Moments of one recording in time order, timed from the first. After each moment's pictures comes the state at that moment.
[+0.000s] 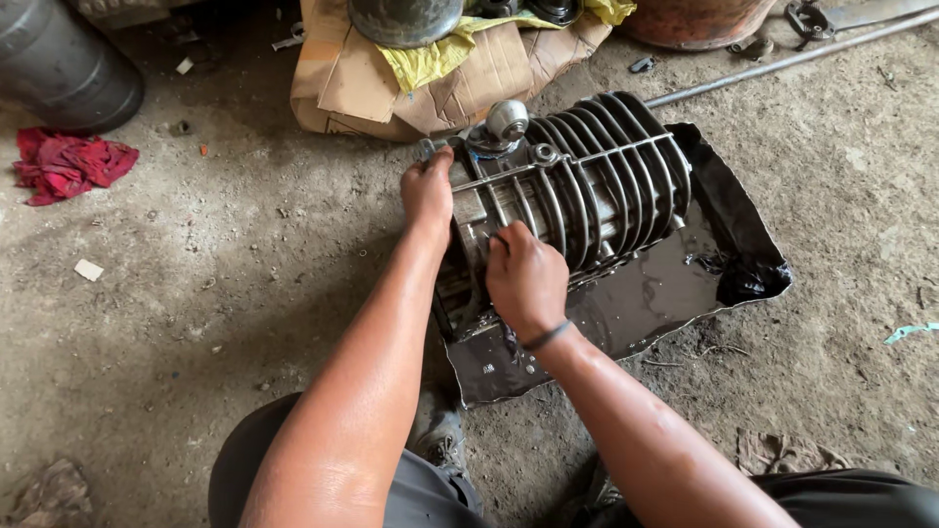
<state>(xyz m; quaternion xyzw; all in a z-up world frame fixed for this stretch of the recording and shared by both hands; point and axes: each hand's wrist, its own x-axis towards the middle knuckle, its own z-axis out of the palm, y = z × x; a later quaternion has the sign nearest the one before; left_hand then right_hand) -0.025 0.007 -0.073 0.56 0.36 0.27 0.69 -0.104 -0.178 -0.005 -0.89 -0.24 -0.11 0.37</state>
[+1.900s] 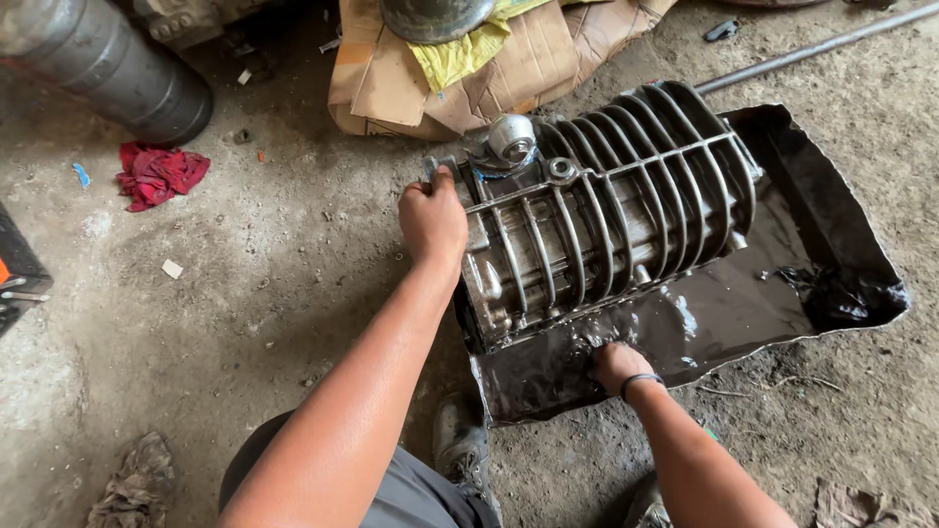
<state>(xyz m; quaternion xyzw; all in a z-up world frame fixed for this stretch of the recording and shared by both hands) -0.050 -0.014 -0.019 0.70 0.50 0.26 0.44 -0.039 -0.321 -0.293 -0.90 -0.27 0.35 0.00</state>
